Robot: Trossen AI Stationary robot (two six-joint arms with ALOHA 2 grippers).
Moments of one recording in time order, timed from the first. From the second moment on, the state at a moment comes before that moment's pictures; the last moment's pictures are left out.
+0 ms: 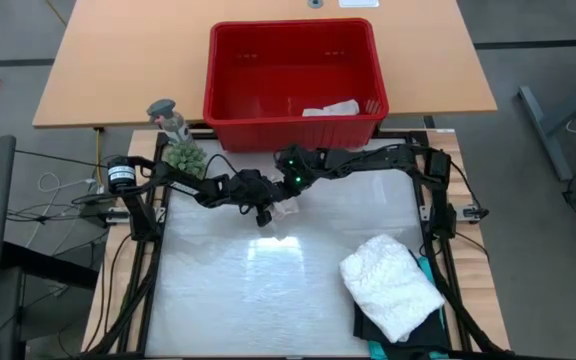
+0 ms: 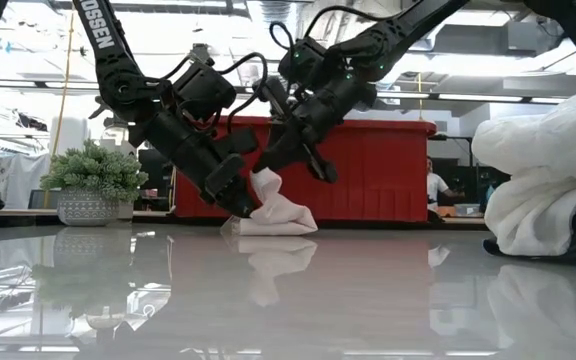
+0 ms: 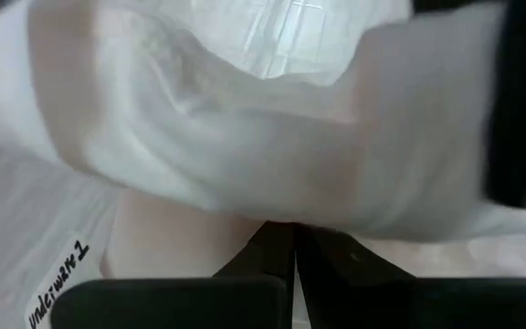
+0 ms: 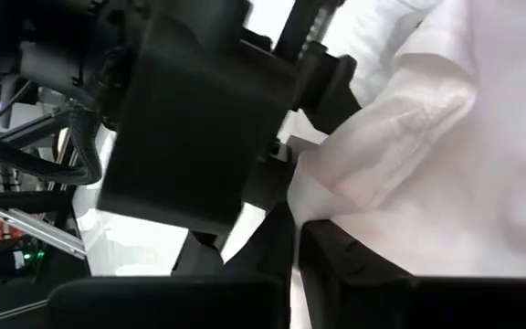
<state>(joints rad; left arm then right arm) 0.29 1.77 0.66 0.48 0.02 -0.02 -0.28 1.97 1.41 -0.23 -0.39 0.77</state>
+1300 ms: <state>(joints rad) 0.30 1.39 0.66 -0.01 -0.19 0.02 -0.31 1.97 1.41 -0.12 -0.31 0.74</state>
